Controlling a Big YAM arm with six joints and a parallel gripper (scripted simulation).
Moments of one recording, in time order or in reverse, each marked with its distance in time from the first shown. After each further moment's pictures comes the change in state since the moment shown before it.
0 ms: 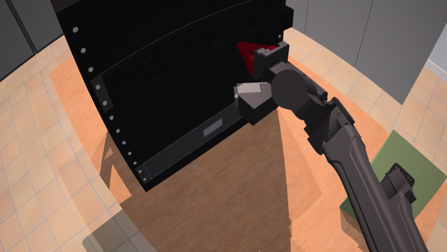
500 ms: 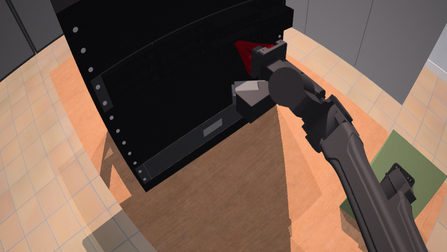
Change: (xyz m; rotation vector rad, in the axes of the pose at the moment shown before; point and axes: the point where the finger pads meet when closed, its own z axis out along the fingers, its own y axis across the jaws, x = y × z) arm 0.000 0.000 0.005 -0.002 0.001 0.000
